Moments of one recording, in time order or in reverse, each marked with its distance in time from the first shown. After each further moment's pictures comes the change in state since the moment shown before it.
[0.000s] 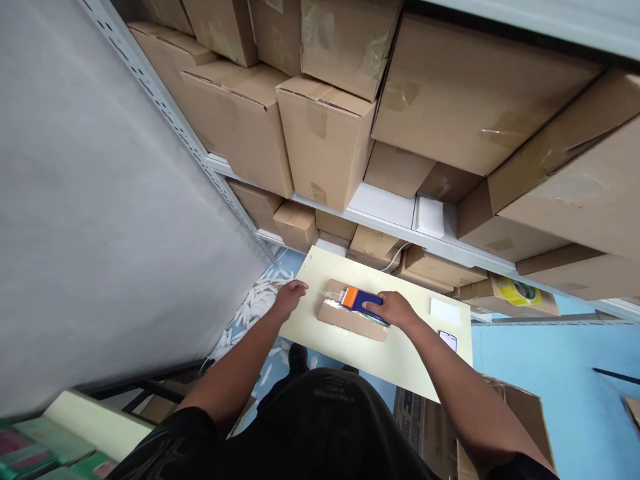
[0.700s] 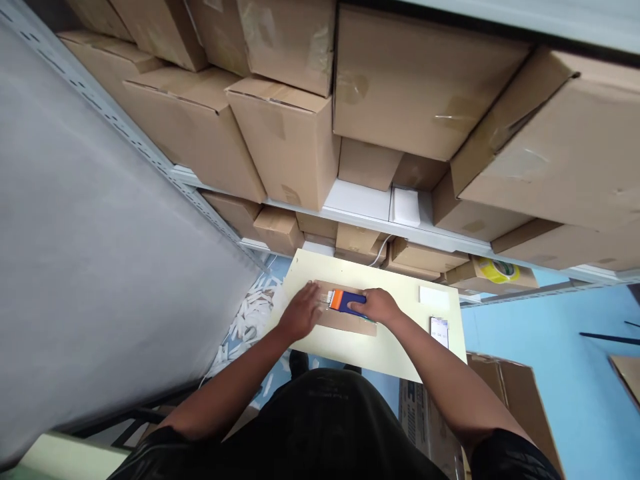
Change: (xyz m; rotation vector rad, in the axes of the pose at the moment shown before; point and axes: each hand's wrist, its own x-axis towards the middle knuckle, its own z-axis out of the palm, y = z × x) left_hand -0.038 0.009 0.032 0.674 -0.148 0.822; right_hand -0.002 0.005 0.012 -0.091 0.015 -0.038
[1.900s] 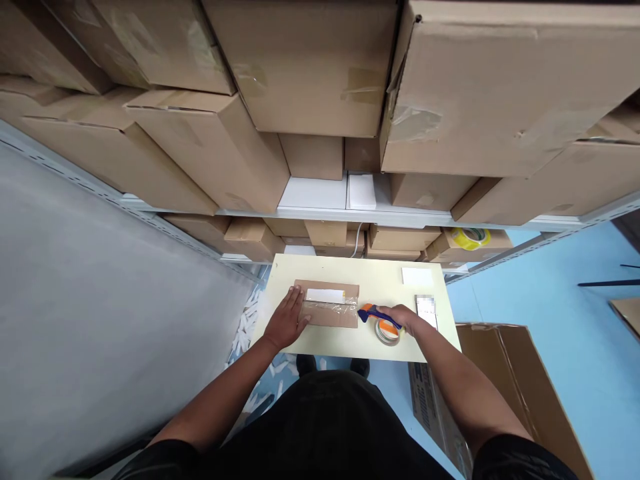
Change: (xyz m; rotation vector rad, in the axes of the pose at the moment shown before) left_hand 0.000 0.018 0.016 0.112 -0.118 0.077; right_hand -0.046 0.176 0.087 0.823 -0.156 0.579
